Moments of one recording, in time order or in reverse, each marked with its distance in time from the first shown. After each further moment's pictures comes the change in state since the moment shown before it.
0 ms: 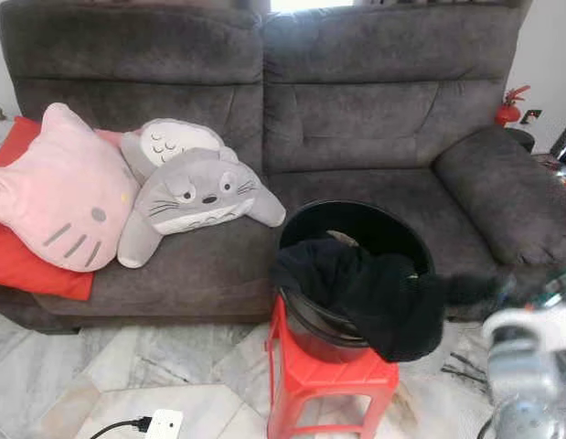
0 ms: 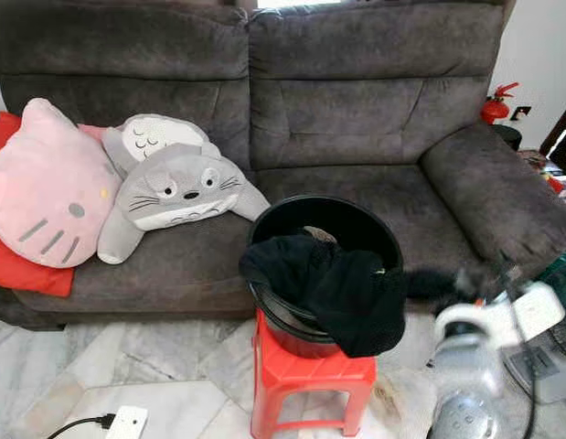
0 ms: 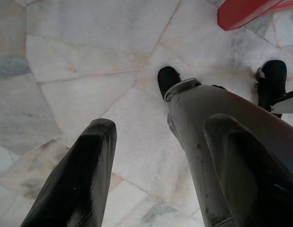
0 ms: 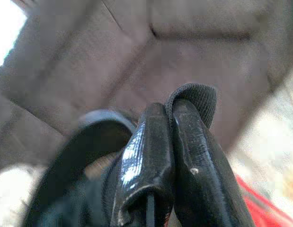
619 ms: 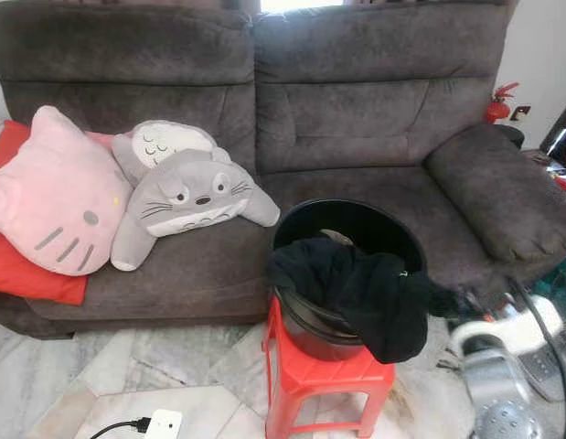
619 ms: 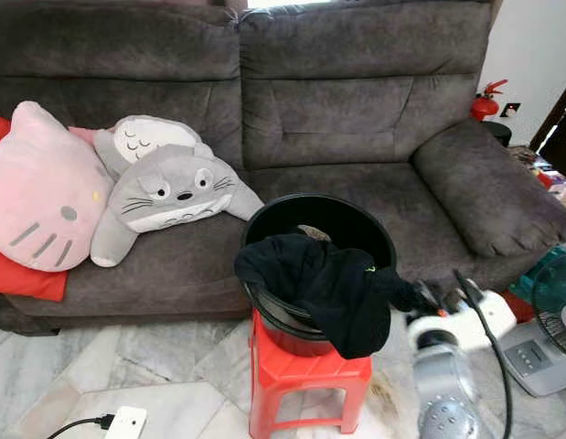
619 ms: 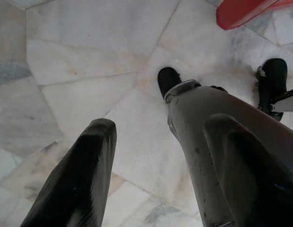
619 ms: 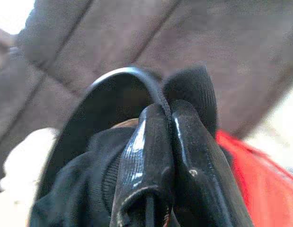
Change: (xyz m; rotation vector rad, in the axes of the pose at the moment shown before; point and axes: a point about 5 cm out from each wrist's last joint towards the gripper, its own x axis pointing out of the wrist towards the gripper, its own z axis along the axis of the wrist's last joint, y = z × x) left arm 0.000 0.001 -0.001 0.001 0.002 0.002; right arm 0.005 0.010 -0.027 0.040 0.117 0.187
